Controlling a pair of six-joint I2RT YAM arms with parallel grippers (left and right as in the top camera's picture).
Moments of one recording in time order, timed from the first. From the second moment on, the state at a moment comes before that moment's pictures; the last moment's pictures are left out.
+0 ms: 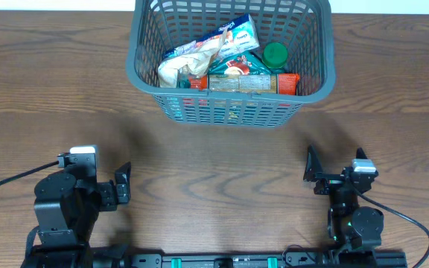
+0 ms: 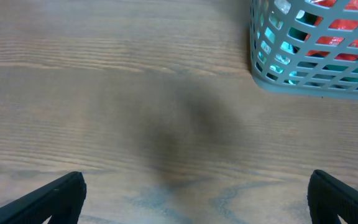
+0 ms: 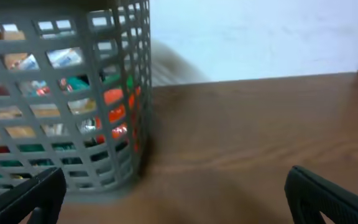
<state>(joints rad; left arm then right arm) 0.03 0.49 0.73 -0.92 0.00 0.01 0.06 0.01 0.01 -0.06 0.08 0.10</state>
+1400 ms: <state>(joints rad) -0.03 0.19 0.70 -0.87 0.00 0.05 0.06 0.01 0.01 -0.06 0.08 0.10</state>
